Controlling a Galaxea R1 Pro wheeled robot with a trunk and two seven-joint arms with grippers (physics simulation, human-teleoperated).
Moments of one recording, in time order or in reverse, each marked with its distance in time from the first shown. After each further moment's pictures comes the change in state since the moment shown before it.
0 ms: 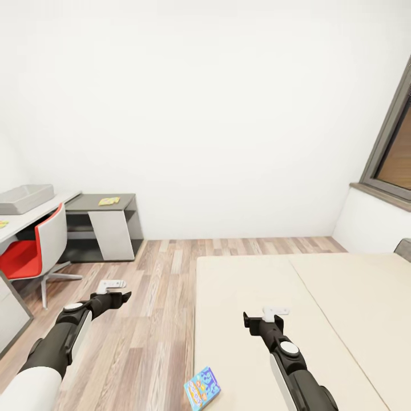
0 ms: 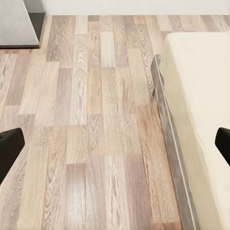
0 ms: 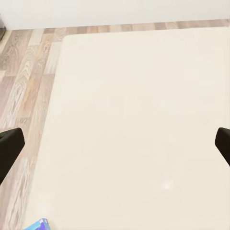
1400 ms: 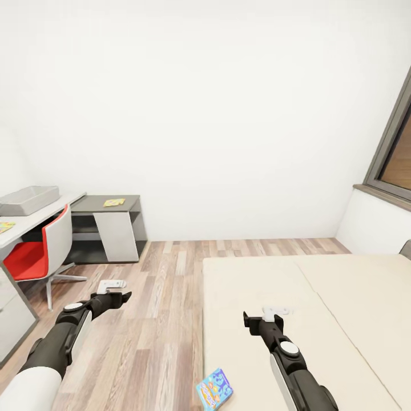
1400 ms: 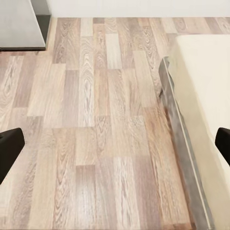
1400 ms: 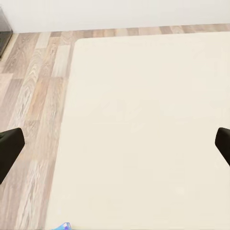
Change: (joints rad) left arm 0.000 0.001 -0.002 0.000 0.002 0.002 -0.004; right arm 0.000 -0.002 0.003 -0.001 0.000 -0.005 0.001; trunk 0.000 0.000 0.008
